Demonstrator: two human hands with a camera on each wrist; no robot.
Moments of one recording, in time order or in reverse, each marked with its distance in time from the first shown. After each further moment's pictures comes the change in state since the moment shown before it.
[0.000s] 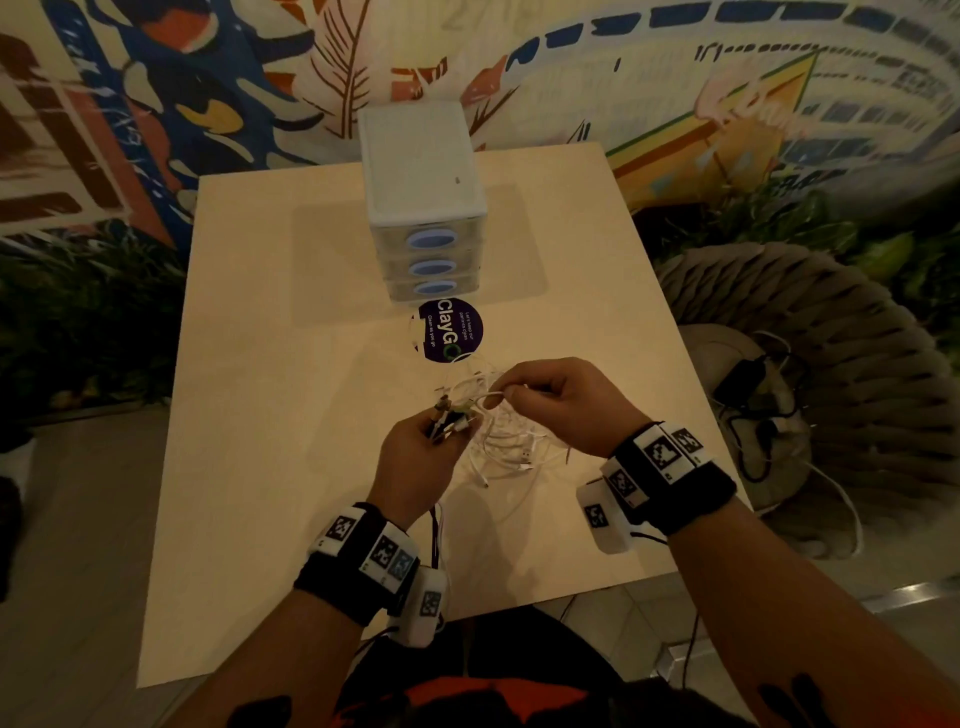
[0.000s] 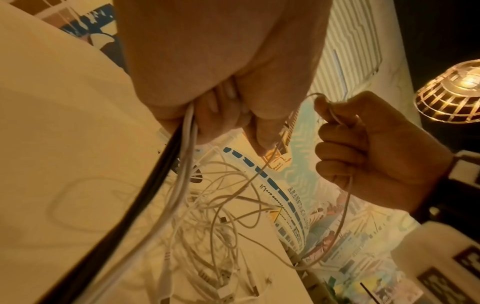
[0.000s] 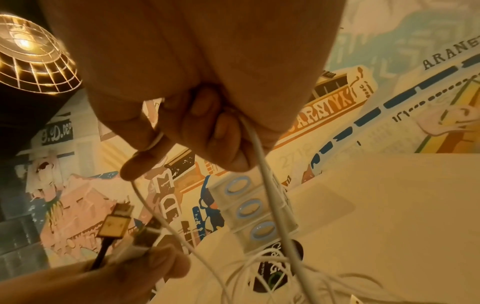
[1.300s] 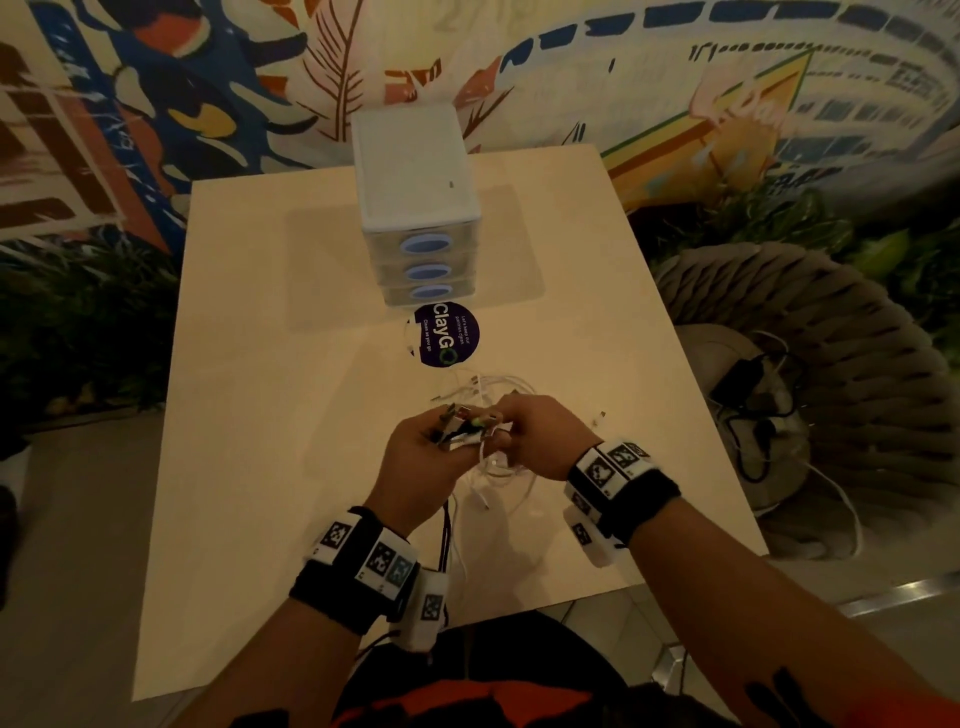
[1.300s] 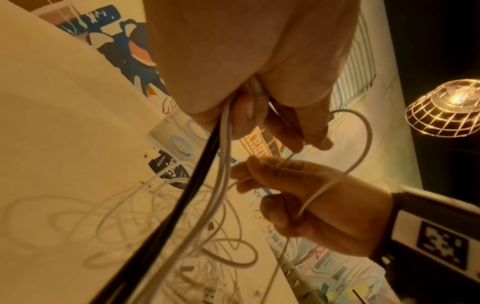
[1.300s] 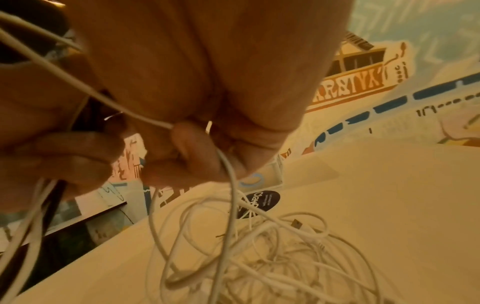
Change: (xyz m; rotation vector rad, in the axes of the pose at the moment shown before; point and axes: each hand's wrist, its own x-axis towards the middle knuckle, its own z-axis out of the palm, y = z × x) left_hand -0.001 0.014 0.003 -0.304 -0.169 0.104; right_hand 0.014 0.030 0.035 -0.219 -0.147 0.151
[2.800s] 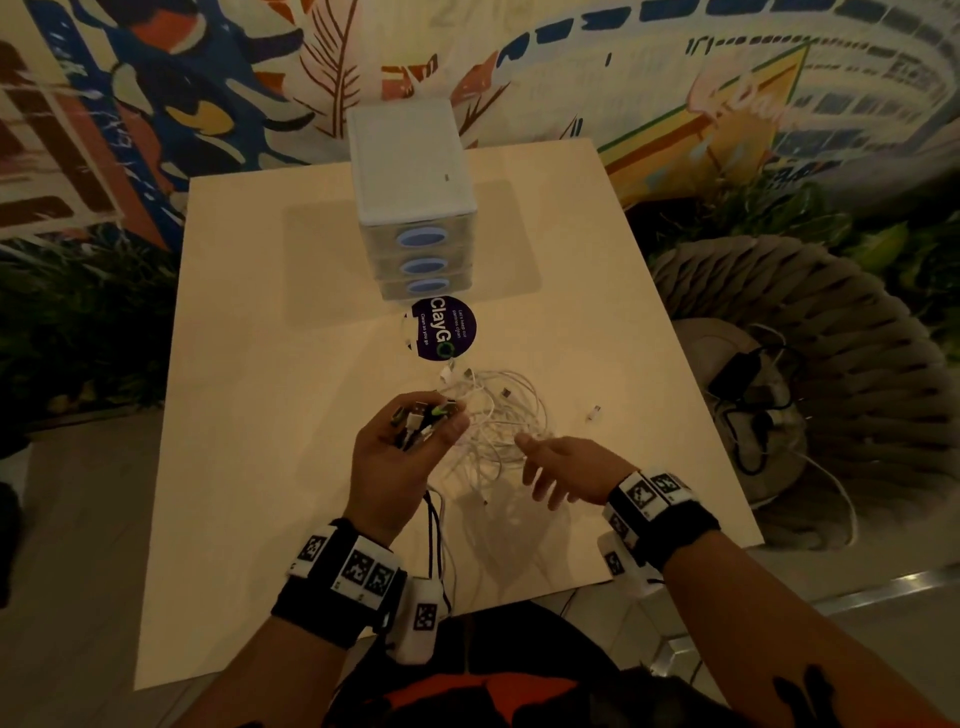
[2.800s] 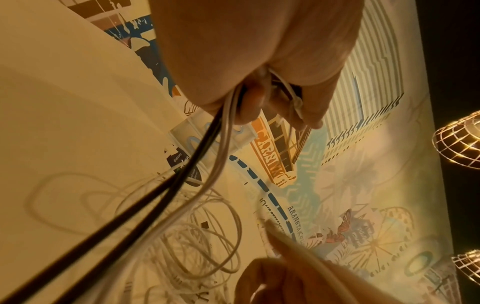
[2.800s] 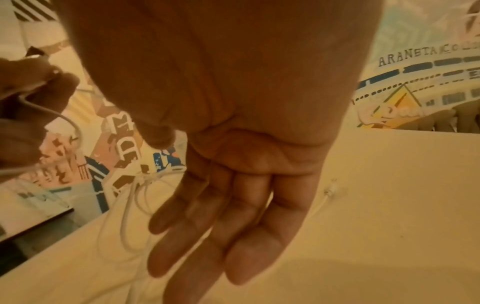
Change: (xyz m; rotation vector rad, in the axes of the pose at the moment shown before) left_hand -0.024 0.012 -0.006 -0.079 0.224 0.103; right_hand -0.036 0.061 0.014 0.204 -0.190 0.447
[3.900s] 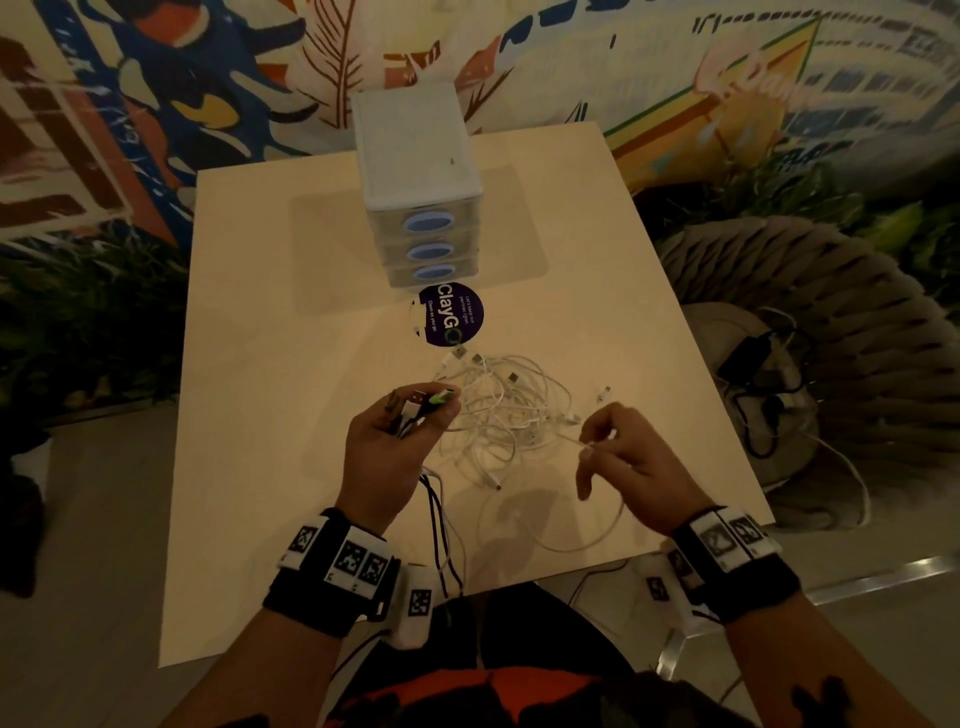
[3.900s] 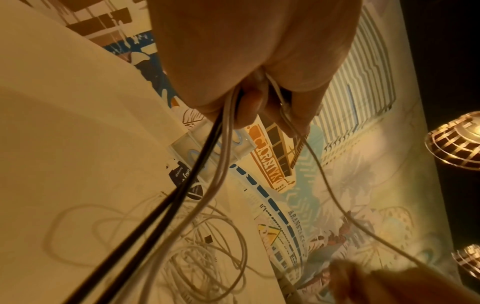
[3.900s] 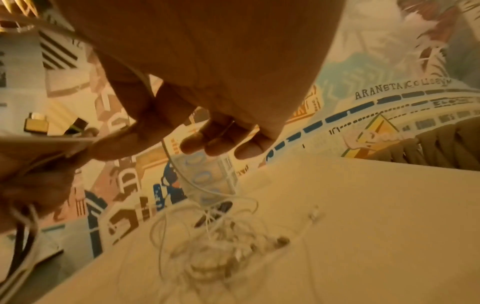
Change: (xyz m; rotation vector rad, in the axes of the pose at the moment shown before) left_hand -0.004 0.001 -0.016 0.009 -0.004 0.029; right_hand -0.063 0.030 0.003 -0.033 0.421 -0.523
